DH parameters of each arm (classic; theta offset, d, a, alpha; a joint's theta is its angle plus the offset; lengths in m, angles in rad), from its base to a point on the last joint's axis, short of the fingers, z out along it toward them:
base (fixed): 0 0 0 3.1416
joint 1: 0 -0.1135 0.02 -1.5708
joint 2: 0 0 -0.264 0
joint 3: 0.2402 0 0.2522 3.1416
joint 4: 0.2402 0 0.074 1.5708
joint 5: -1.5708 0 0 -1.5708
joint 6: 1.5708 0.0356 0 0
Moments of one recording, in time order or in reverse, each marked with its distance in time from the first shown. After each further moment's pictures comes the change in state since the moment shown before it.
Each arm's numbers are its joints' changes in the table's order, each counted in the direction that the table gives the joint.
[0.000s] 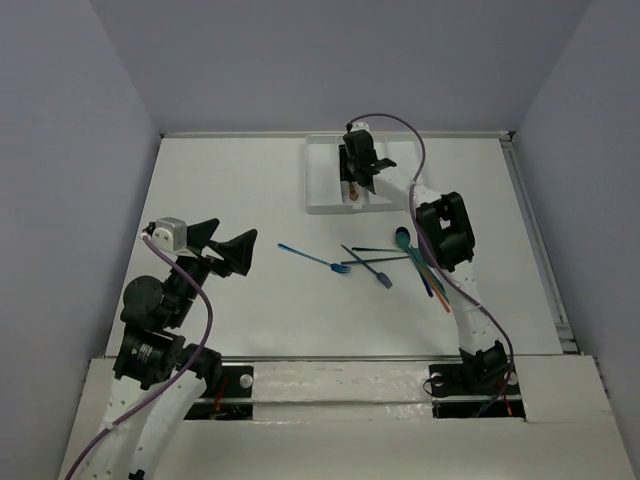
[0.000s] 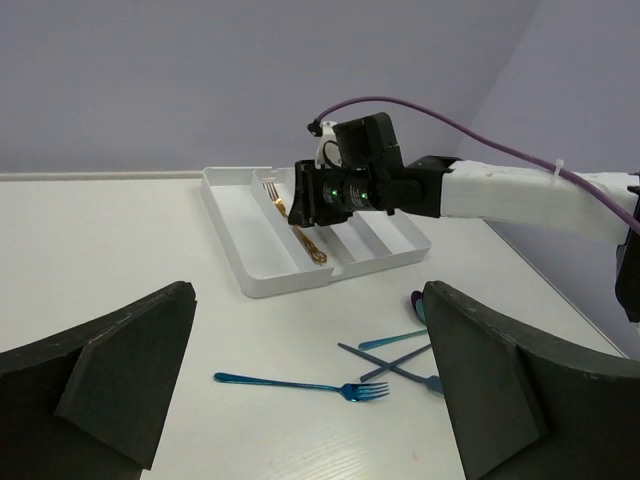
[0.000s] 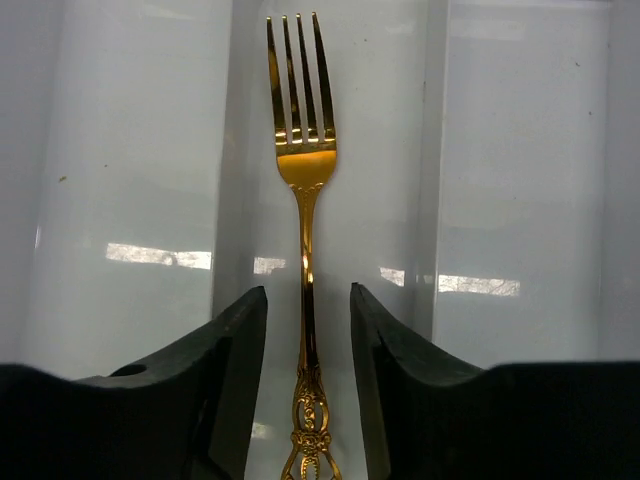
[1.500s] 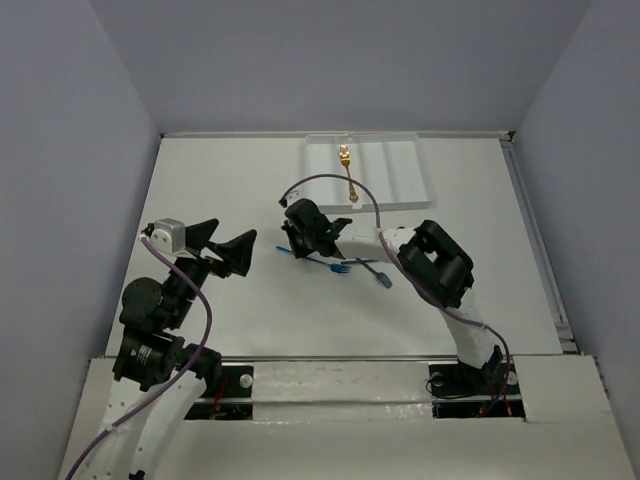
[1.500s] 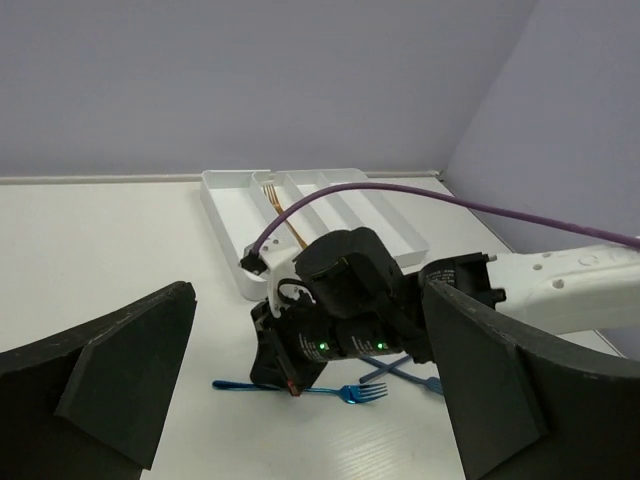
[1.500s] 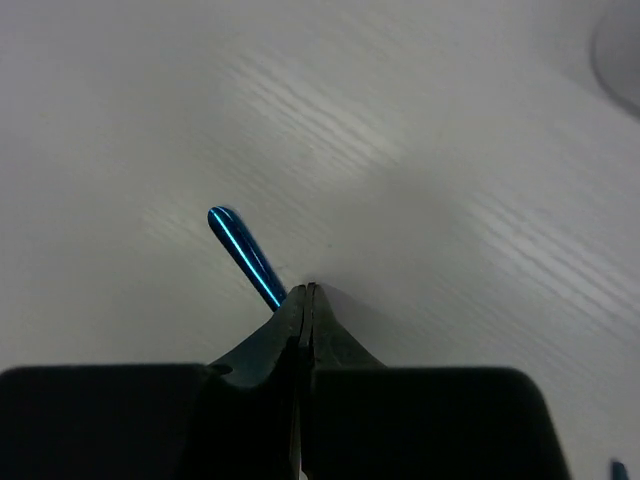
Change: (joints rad) left arm 0.000 0.008 0.000 0.000 -0.002 0.000; right arm -0.401 0.286 -0.525 -0.091 0.191 0.082
